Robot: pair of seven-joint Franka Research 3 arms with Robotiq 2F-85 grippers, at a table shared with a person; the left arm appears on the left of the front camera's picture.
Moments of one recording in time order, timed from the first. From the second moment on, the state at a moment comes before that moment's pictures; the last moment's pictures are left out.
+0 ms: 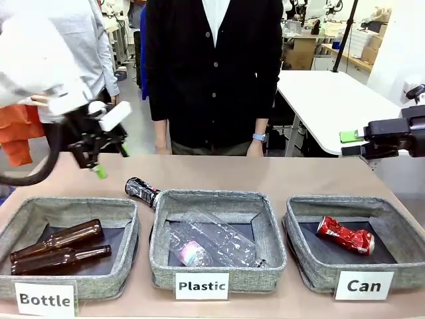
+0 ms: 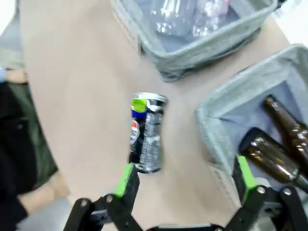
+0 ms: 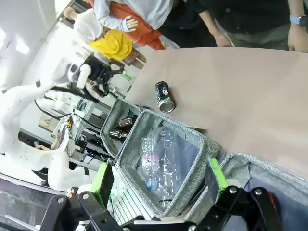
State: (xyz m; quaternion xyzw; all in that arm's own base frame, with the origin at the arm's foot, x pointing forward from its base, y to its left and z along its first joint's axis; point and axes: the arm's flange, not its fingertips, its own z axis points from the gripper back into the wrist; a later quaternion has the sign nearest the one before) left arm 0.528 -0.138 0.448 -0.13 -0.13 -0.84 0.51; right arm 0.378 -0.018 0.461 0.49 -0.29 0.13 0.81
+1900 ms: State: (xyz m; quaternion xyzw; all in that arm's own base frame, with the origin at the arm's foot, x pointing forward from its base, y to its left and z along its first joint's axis) left arm 0.600 -0.238 0.307 -0.11 0.05 -0.86 0.50; right arm 0.378 -0.018 0.461 0.49 -0.29 0.13 0.81
